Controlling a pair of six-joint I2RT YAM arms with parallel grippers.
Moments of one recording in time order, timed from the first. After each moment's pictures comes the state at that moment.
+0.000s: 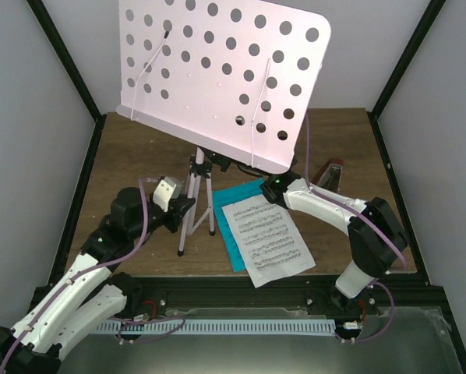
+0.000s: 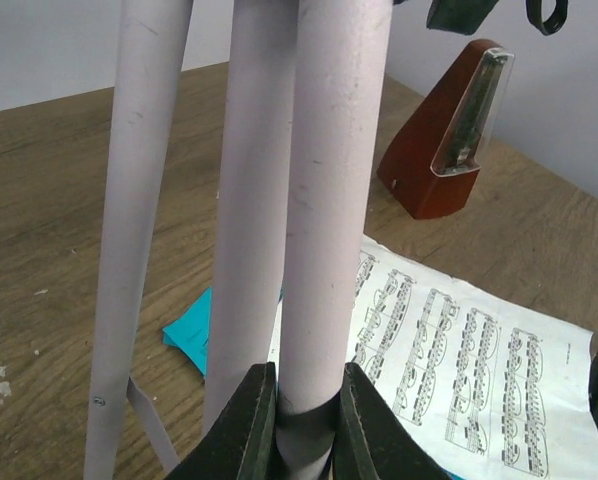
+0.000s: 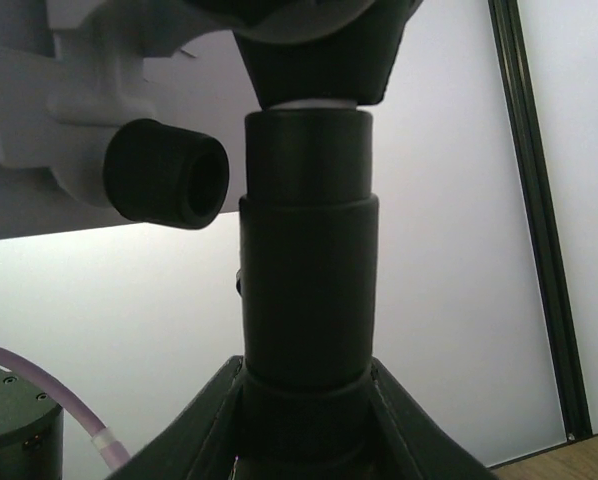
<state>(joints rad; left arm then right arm) -0.54 0.68 0.64 -0.33 0.27 -0.08 0.75 1.62 1.16 0.95 -0.56 0.47</state>
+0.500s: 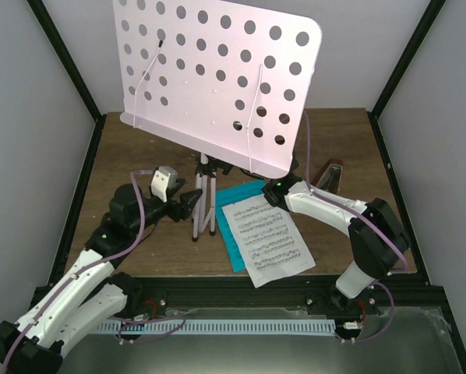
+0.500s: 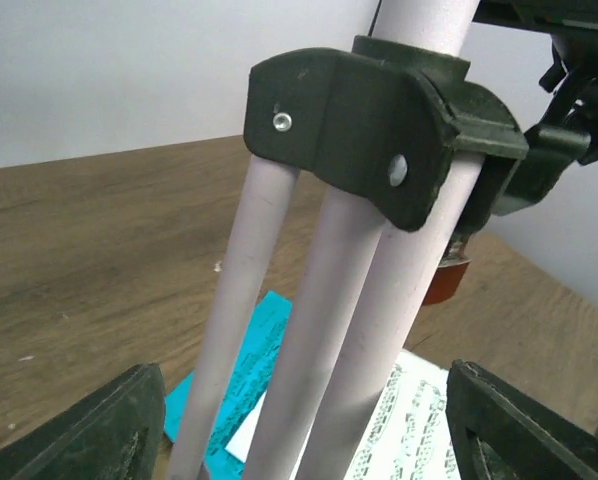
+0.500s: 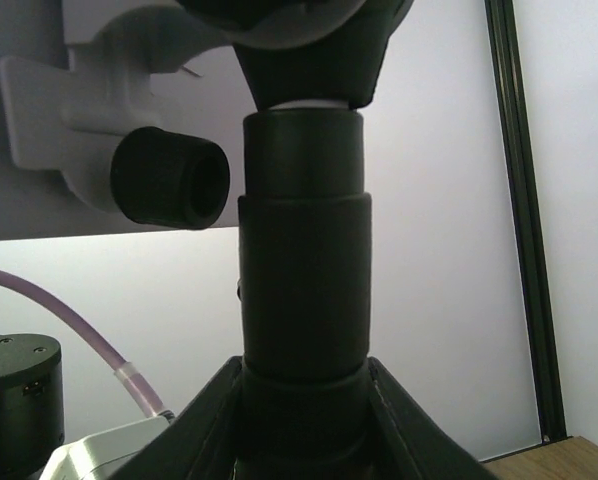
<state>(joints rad) -0.52 0.73 0.62 -0.12 0.27 -0.20 0.75 1.60 1.10 0.99 -0.55 0.42</state>
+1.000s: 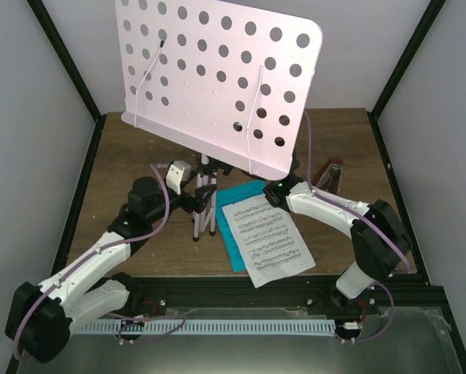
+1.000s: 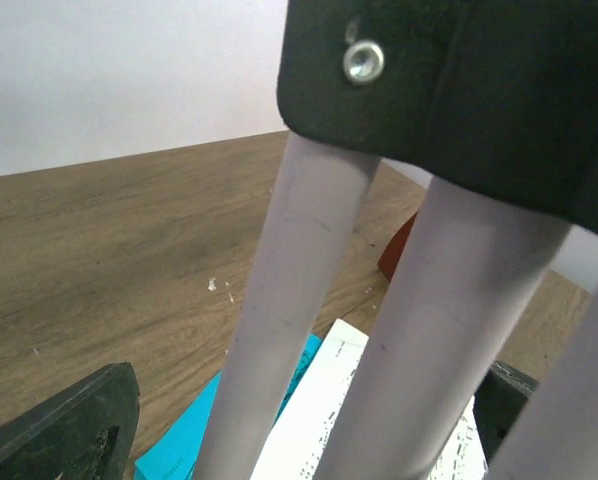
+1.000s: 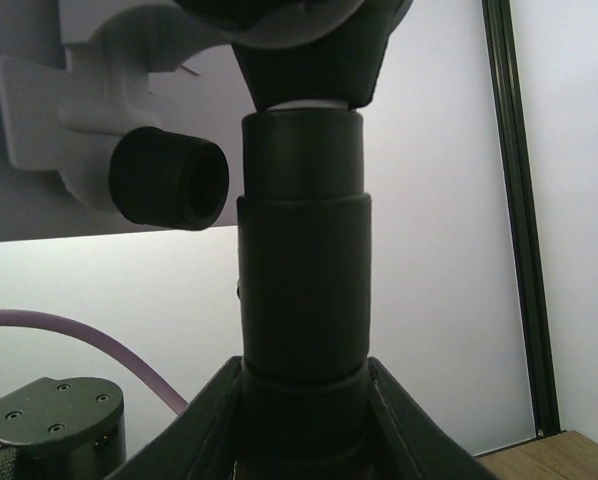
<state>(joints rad) -0.52 0.94 0.56 0.18 0.30 -0.20 0.75 1.59 1.10 0.97 -0.54 0.41</state>
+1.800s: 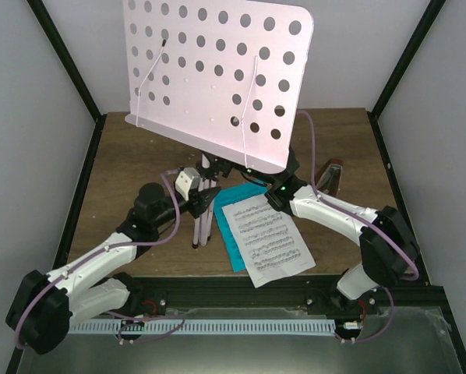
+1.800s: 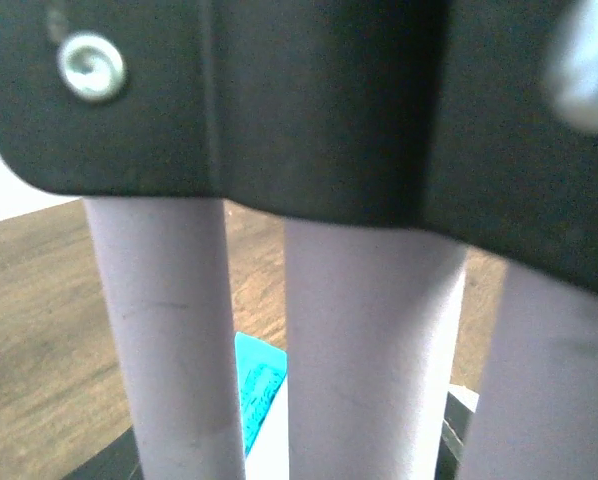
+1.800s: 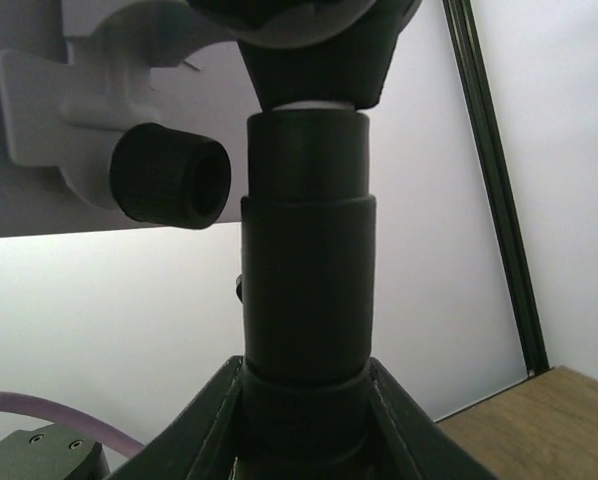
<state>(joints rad) -0.59 1.01 0.50 0.41 0.32 -0.13 0.77 1.52 1.08 0.83 -0.44 0.43</state>
